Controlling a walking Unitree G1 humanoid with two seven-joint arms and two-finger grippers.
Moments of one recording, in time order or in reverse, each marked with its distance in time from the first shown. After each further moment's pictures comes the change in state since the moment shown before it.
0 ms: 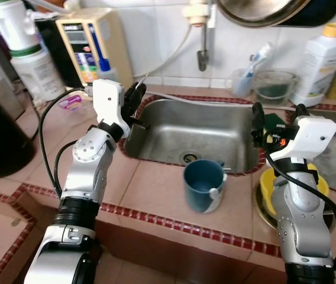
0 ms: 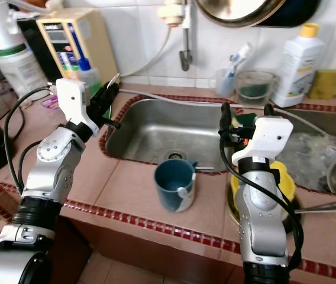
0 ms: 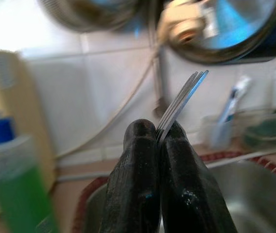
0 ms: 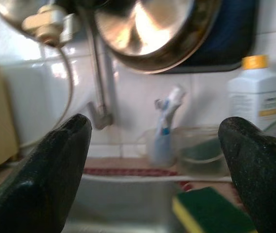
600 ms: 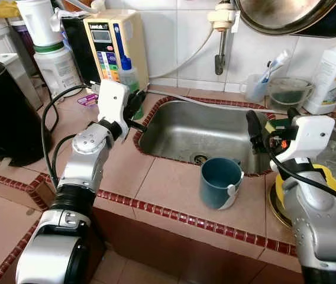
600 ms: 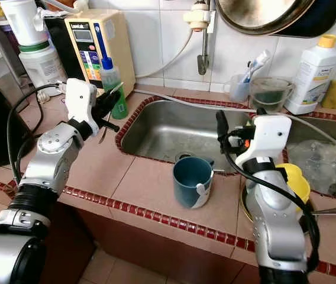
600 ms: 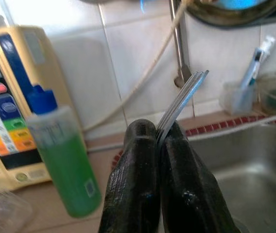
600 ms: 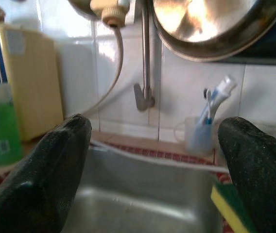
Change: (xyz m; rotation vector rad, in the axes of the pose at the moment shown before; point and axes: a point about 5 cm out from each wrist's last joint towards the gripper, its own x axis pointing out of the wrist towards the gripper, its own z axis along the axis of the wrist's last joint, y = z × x) left arm 0.012 0.007 -0.014 0.083 0.138 -0.054; right arm -0.007 -0.015 0.005 -0.037 0.109 0.147
